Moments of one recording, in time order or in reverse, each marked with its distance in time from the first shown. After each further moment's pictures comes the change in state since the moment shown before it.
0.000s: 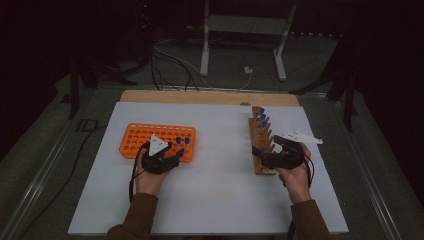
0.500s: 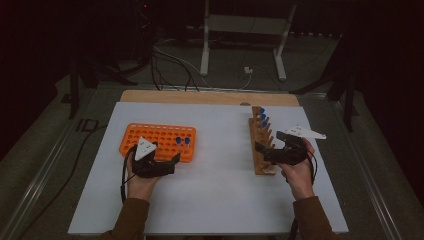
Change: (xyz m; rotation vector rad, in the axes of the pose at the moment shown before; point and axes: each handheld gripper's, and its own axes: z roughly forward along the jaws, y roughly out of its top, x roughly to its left) left arm 0.005 -0.001 -0.028 -0.047 0.012 -0.046; right arm -0.005 0.015 -0.004 0.004 -0.018 -0.007
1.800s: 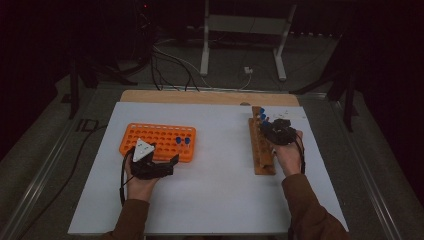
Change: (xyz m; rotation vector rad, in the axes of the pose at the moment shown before) left arm 0.001 -0.006 -0.001 -0.010 0.004 -0.020; right arm -0.042 0.007 0.071 0.111 -0.204 -0.041
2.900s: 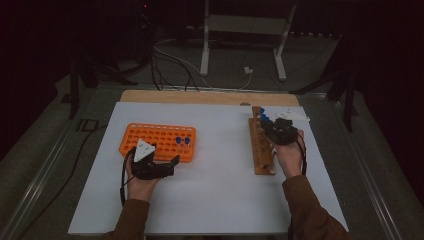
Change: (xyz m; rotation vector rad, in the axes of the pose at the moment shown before) left arm -0.001 -0.001 0.002 0.011 -0.009 0.000; right arm 0.008 0.010 -0.020 -0.081 0.003 -0.019
